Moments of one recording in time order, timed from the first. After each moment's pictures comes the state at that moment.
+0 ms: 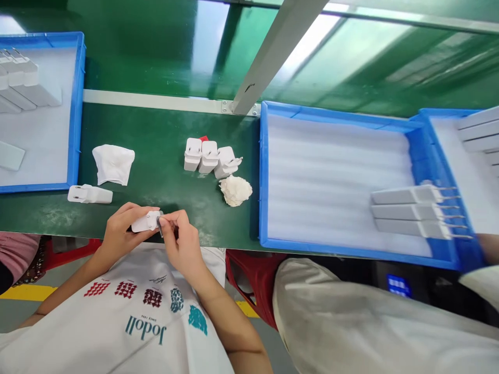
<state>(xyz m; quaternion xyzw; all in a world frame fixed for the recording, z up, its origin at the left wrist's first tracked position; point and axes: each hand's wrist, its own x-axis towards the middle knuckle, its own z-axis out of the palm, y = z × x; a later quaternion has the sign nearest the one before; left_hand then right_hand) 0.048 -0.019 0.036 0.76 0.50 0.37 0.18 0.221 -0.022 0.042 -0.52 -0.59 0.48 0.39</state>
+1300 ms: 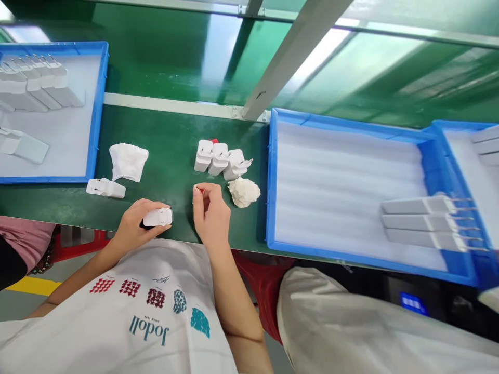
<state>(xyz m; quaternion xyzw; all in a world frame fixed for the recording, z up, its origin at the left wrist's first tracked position) 0.050 -0.025 0.029 0.76 0.51 0.36 0.20 0.242 0.022 0.035 -0.59 -0.64 0.27 0.41</state>
